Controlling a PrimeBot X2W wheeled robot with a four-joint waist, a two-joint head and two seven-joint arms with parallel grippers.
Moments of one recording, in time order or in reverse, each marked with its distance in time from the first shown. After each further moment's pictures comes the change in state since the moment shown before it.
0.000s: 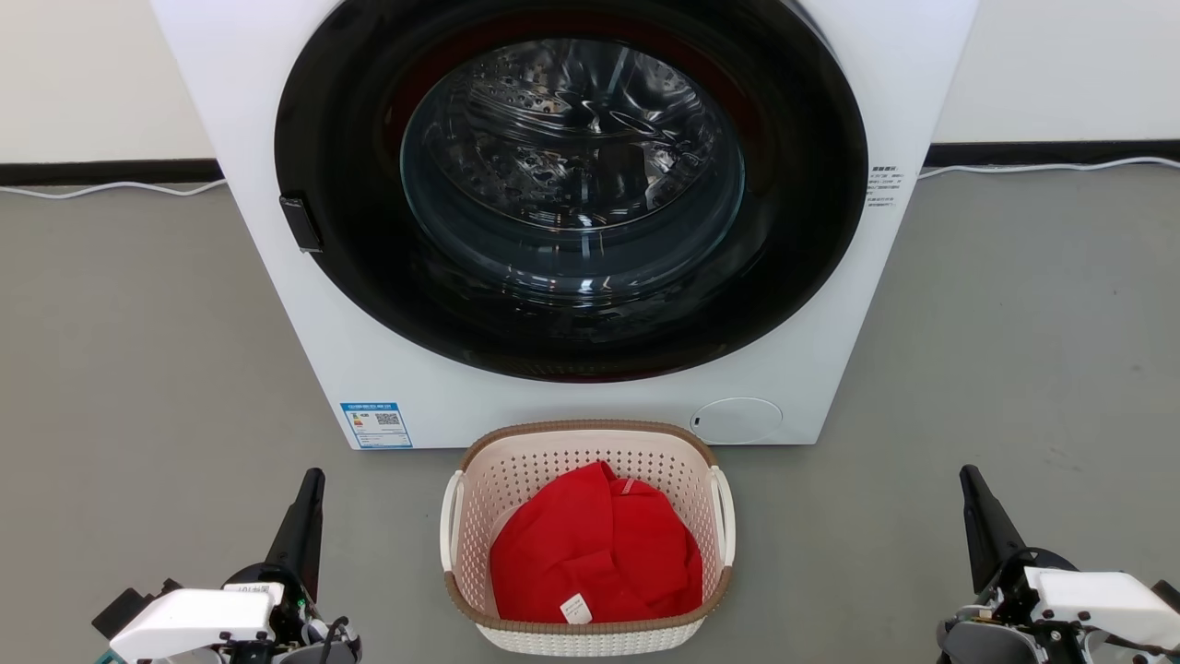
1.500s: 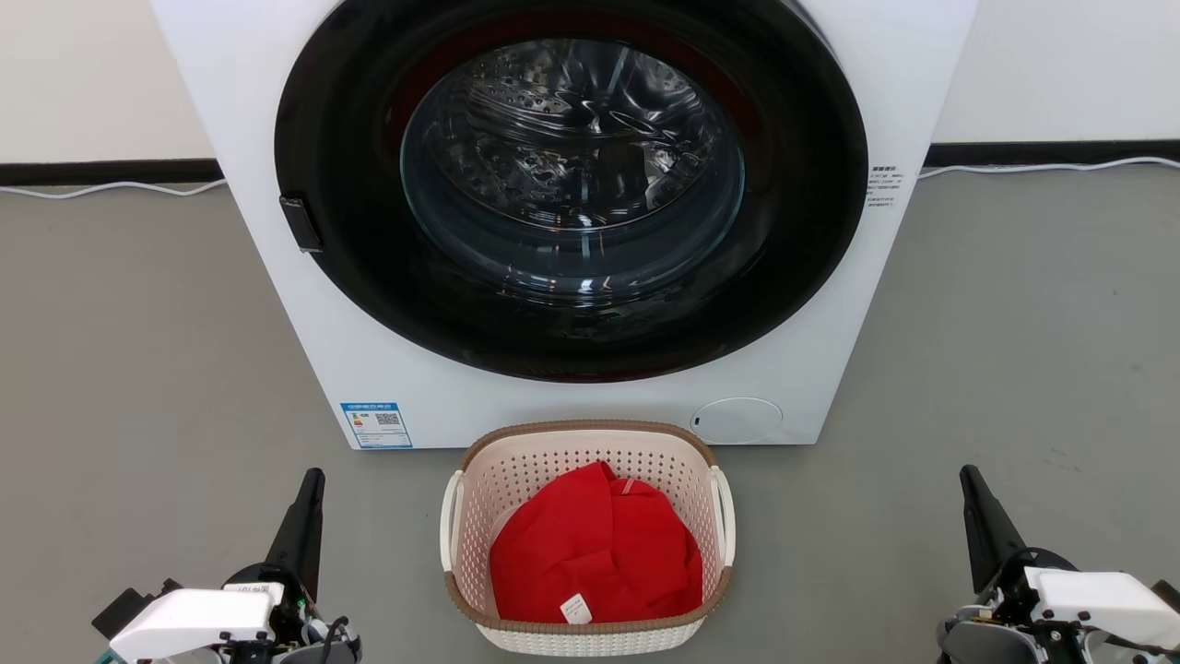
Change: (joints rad) left arm 0.000 0.000 0.000 0.000 0.000 0.000 0.000; right arm 0.000 0.000 0.000 0.000 0.000 0.000 0.000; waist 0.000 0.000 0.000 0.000
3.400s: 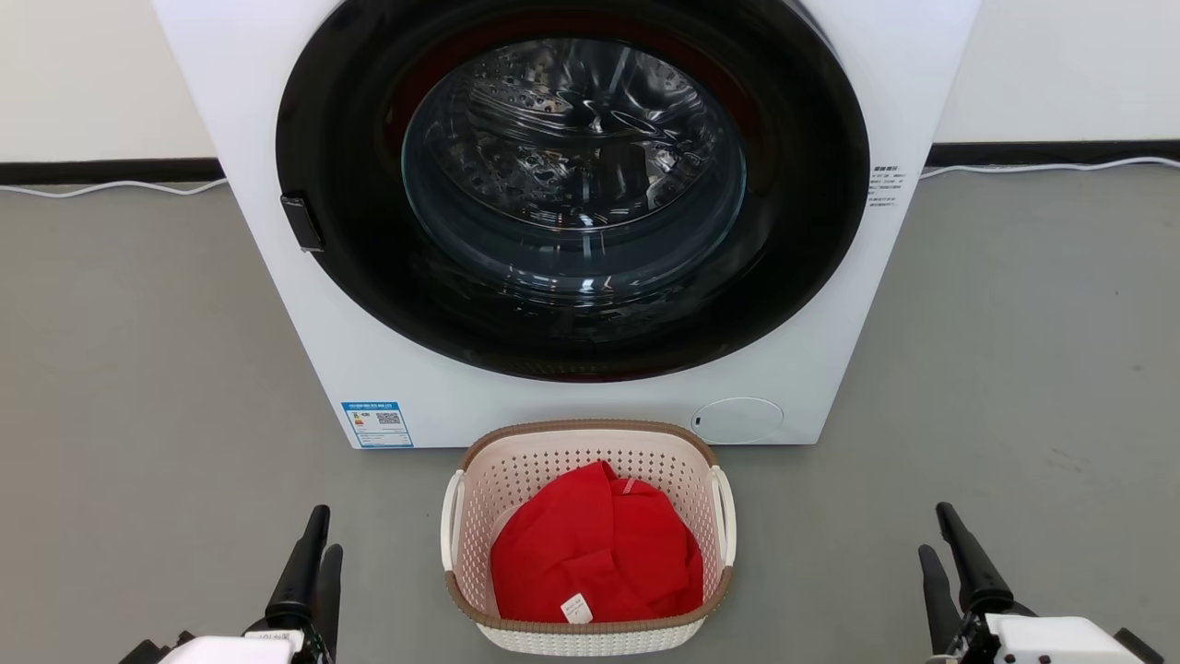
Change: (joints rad) left arm 0.069 -0.011 -0.019 0.031 0.022 0.002 -0.037; right arm 0.050 0.011 0.052 0.058 0.000 0.000 -0.026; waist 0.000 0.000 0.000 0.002
